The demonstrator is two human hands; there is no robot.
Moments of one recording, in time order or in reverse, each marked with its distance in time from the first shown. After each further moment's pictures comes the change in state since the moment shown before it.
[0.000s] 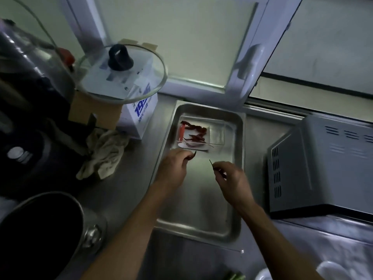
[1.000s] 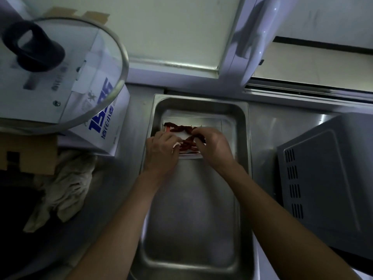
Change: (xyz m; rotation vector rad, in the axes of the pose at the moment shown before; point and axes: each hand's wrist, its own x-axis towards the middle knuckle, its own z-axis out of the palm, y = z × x) left_hand 0.126 -0.074 0.061 0.274 -0.034 0.071; right_hand 0.179 0.047 0.066 0.061 -0.013 0.012
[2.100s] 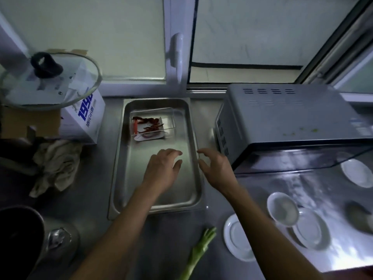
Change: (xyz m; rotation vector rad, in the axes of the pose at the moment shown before) left_hand -0.174 0.164 -0.070 -0.084 -0.165 0.193; right_hand -0.276 -0.036 -0.125 0.008 0.194 0.135
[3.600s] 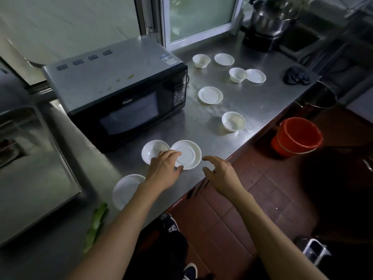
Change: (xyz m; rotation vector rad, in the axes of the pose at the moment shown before) left_hand -0.109 0.347 0.207 0.027 -0.436 0.490; right_hand -0.366 0.194 -0.220 -0.096 0.234 0.604
